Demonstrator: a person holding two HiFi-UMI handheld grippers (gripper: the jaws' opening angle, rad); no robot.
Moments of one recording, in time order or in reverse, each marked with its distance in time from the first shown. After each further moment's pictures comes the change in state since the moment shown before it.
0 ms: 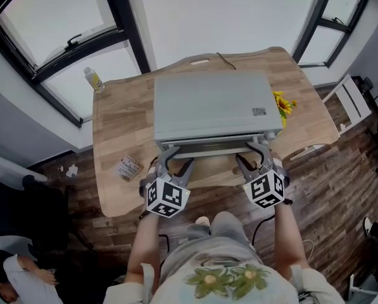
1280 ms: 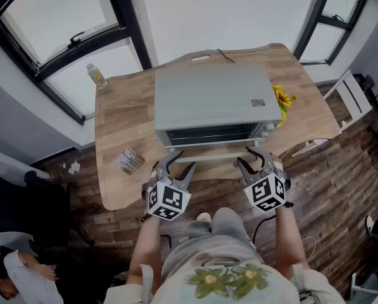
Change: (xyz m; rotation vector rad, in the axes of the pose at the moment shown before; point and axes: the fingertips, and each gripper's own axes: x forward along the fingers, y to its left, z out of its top) left arm -0.022 -0.034 -0.013 -0.042 0.002 -0.006; right arm -0.025 0.030 -0.015 0.016 0.006 0.027
